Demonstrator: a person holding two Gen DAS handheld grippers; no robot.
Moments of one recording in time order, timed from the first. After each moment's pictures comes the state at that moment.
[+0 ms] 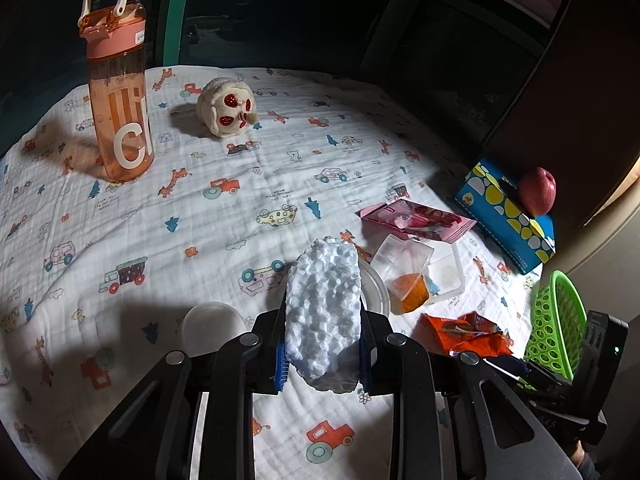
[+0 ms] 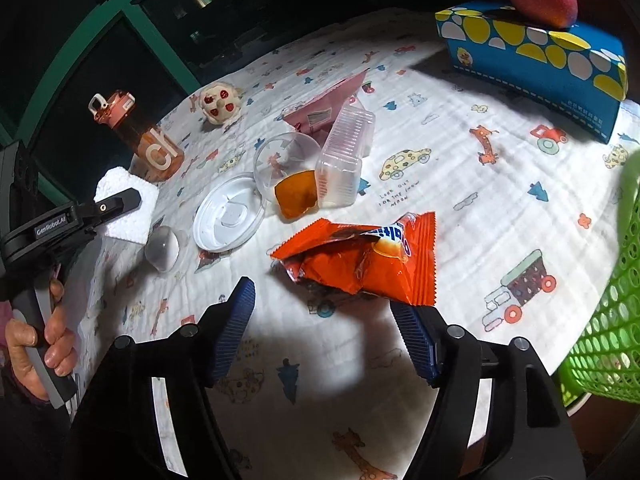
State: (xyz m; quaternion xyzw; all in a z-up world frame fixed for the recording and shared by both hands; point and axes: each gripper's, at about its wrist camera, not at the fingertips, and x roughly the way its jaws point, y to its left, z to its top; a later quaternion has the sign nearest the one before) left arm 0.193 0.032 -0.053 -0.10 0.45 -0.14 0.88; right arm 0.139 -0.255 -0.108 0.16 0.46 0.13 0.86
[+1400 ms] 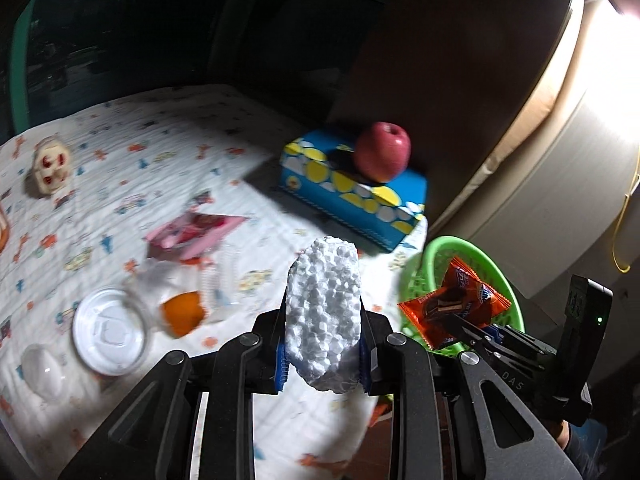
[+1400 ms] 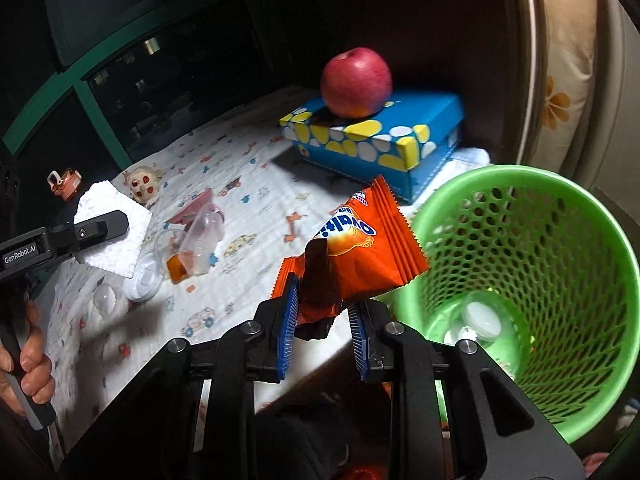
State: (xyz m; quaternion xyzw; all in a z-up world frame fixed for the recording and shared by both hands) left arm 0.164 -0.161 -0.001 -0.05 0.43 -0.32 0.85; right arm 0.075 -0.394 -0.042 0.13 0.38 -0.01 0.91
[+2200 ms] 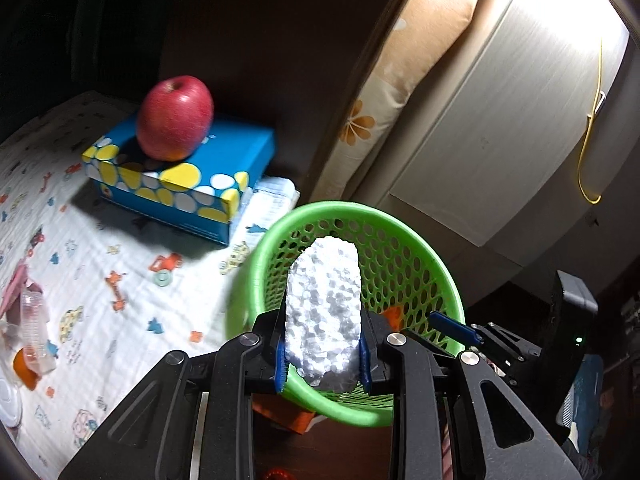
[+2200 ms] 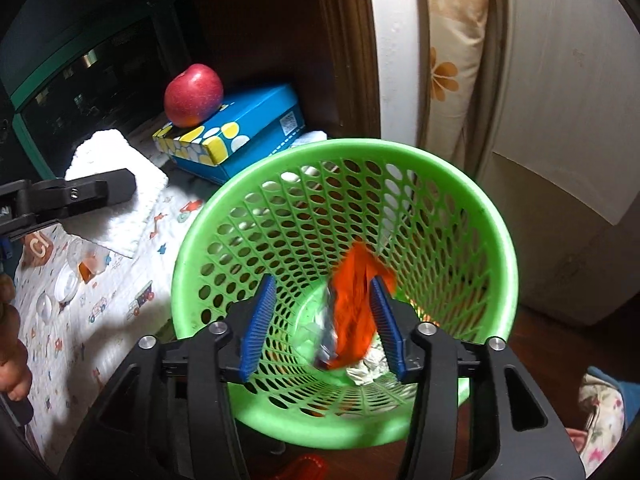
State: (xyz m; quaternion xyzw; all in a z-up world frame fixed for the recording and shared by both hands) left arm 0.126 -0.359 -0.009 0.02 0.44 -0.43 0.78; right arm 0.005 -0.518 -0.057 0.15 0.40 -0.13 0.90
